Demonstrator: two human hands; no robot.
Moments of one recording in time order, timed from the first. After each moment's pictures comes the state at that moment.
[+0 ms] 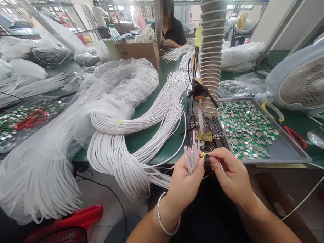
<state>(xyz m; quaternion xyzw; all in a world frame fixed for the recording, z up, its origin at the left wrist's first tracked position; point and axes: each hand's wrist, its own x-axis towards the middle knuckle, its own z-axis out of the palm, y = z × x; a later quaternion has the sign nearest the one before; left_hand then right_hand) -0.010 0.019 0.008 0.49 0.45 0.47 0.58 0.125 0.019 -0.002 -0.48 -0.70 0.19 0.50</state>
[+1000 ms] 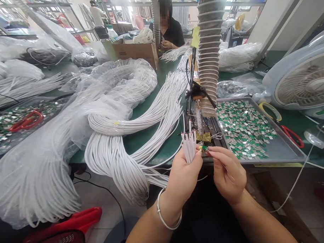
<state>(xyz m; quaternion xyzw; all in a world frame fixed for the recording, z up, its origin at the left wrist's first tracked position) -0.004 0.032 0.006 0.40 0.49 0.50 0.59 0.122 0.024 -0.022 -0.41 -0.71 0.00 0.58</state>
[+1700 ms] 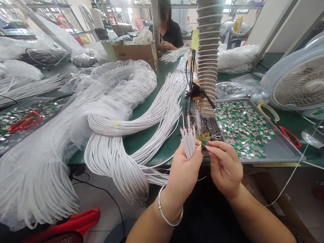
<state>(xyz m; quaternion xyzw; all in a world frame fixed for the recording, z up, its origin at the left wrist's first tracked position) 0.001 0.037 0.012 0.39 0.47 0.53 0.59 0.119 0.033 -0.017 -0.42 -0.71 -0.05 0.56</state>
